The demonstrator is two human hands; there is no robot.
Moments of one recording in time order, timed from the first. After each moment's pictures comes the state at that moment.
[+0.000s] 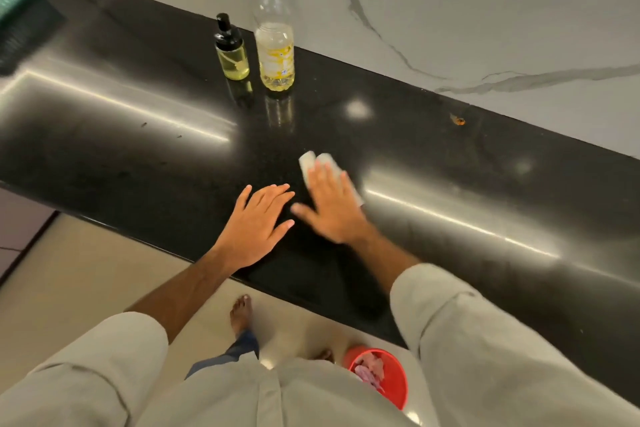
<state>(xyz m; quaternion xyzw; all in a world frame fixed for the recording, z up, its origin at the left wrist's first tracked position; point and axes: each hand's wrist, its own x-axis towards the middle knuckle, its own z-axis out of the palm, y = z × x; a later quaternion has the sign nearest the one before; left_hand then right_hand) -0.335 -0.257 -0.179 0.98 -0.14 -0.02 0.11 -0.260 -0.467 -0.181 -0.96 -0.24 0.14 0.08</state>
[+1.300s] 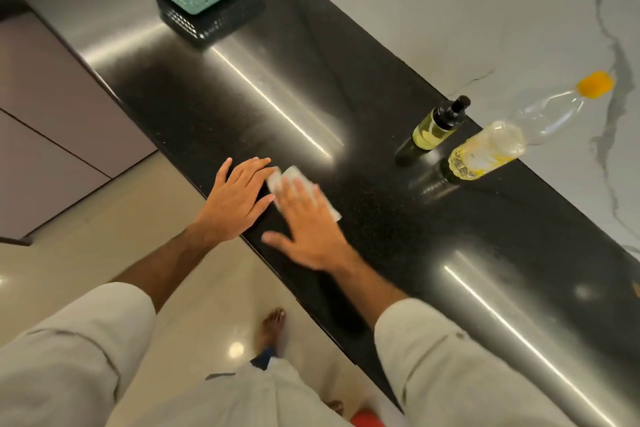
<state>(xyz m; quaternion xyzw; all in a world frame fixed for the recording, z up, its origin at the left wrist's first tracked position) -0.331 0.102 -0.196 0.99 0.08 0.05 0.11 -0.246 -0.093 -0.180 -0.85 -0.50 0.16 0.04</state>
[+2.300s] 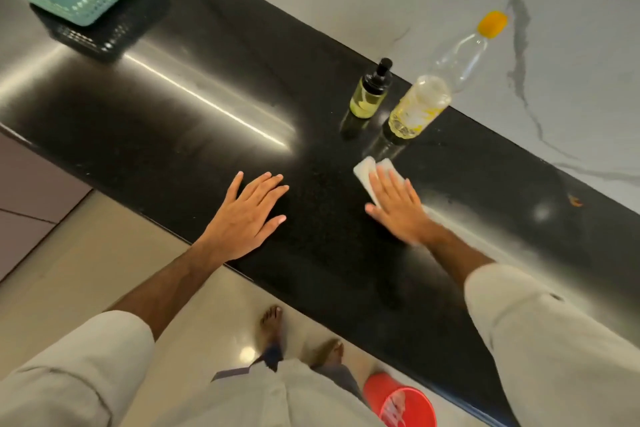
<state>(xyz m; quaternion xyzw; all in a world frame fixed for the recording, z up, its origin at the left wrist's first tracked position) -0.296 0.035 -0.187 0.99 -0.10 -0.01 0.10 -0.154 -0.296 -0.163 -0.93 -0.28 0.22 -0.04</state>
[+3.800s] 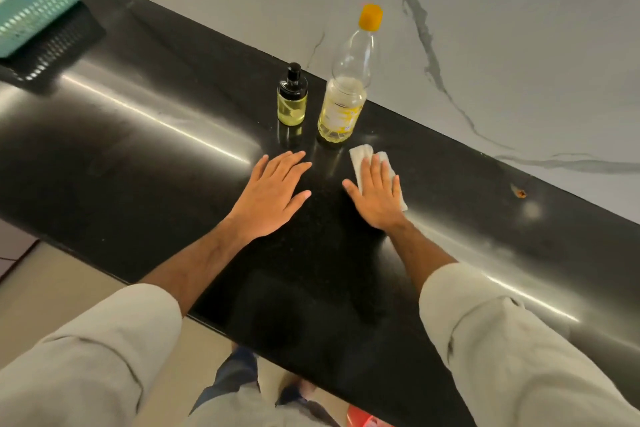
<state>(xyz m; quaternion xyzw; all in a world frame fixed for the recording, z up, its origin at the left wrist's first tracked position) -0.186 -0.141 -0.148 0.98 -0.11 0.02 0.15 -0.098 -0.389 -0.185 -0.97 -0.10 0.20 0.10</state>
